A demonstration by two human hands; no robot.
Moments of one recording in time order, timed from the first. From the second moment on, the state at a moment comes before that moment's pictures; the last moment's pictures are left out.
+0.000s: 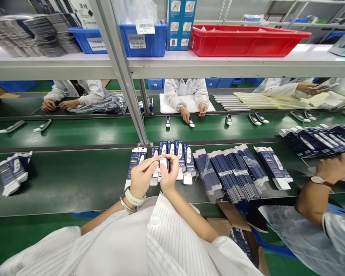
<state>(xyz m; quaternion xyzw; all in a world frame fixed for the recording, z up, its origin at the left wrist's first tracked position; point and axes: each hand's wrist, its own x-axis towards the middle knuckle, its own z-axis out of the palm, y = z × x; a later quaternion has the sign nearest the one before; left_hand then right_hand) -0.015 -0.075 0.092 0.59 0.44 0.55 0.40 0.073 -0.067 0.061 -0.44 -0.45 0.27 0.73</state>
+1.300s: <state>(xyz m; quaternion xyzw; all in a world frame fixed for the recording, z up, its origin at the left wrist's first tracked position) -0.020 -0.058 0.083 0.64 0.44 0.48 0.42 0.096 -0.054 0.067 -0.48 -0.52 0.24 0.66</state>
